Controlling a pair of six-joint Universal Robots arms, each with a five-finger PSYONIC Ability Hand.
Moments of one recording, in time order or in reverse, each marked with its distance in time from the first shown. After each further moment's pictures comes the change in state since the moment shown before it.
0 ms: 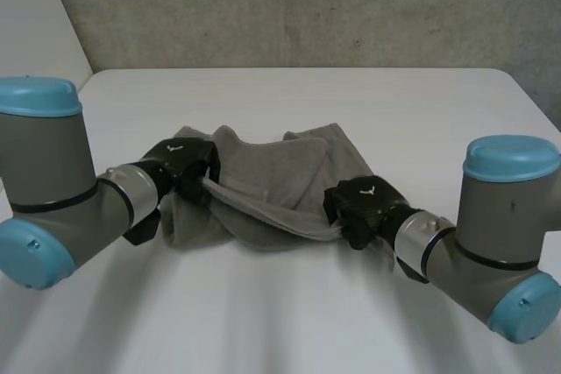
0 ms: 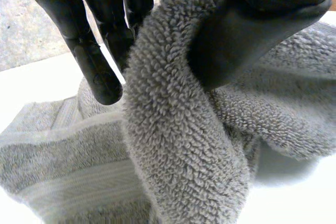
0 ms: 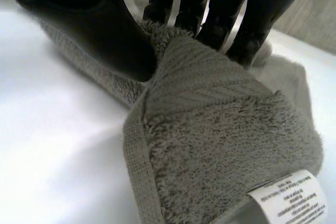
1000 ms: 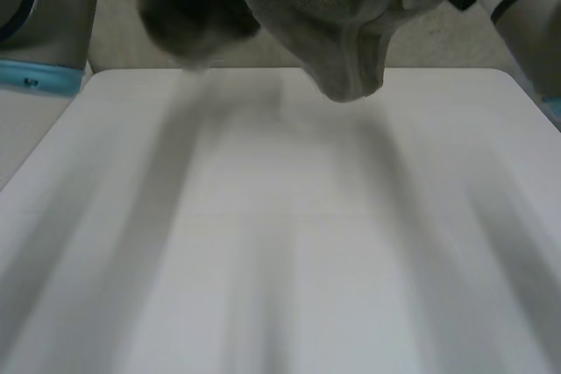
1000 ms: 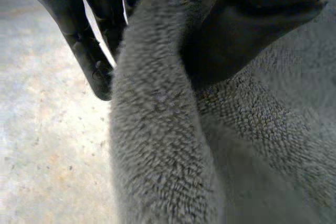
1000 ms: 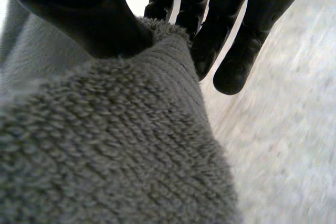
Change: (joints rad) left arm -0.089 0.111 0.531 0.512 -0.175 0.049; right arm -0.074 -0.131 -0.648 -0.205 -0.066 0.240; left_hand 0.005 0.004 0.000 0.005 0.000; right_hand 0.006 0.000 0.036 0.011 0.010
